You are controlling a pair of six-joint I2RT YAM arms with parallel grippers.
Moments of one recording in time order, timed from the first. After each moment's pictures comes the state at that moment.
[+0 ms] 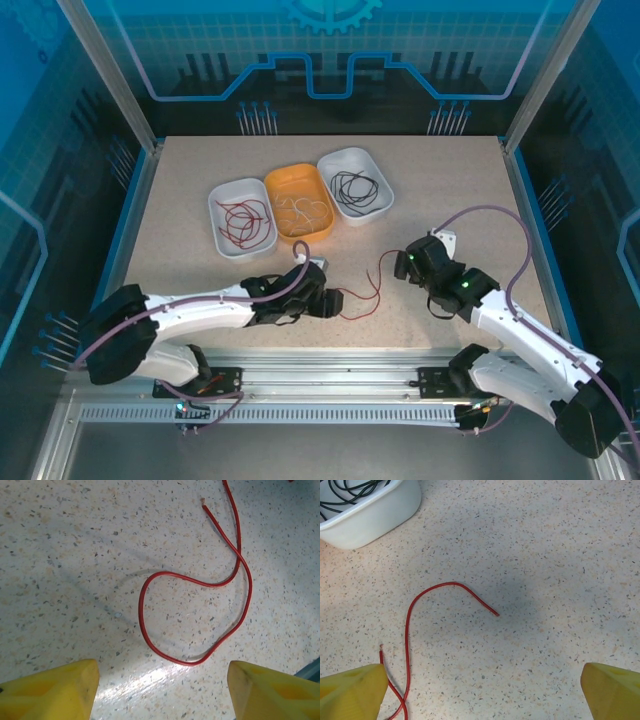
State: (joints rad) left arm -0.98 1.39 0.71 -0.21 -0.07 -0.81; right arm 0.59 0.93 0.67 -0.70 0.47 0.70
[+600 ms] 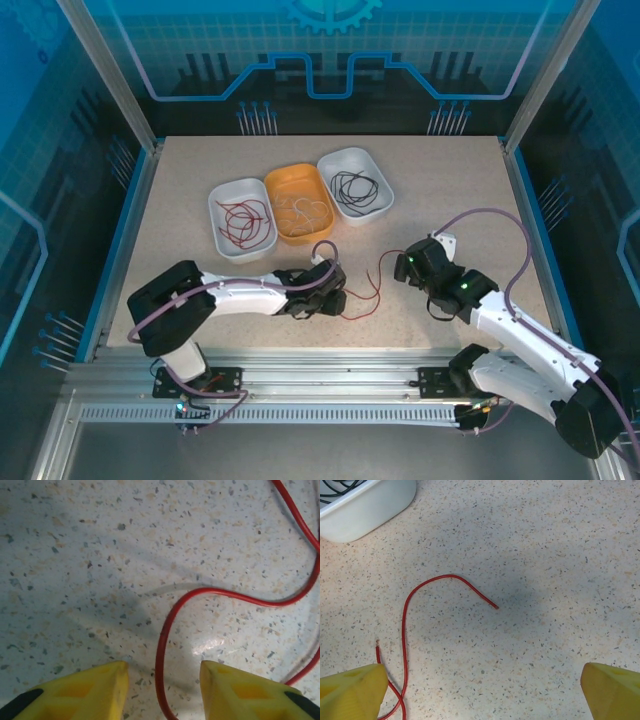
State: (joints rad) left arm -0.95 1.68 0.83 -0.22 -0.08 -0.76; right arm 0.59 0.93 0.65 -0.70 0.45 0.72
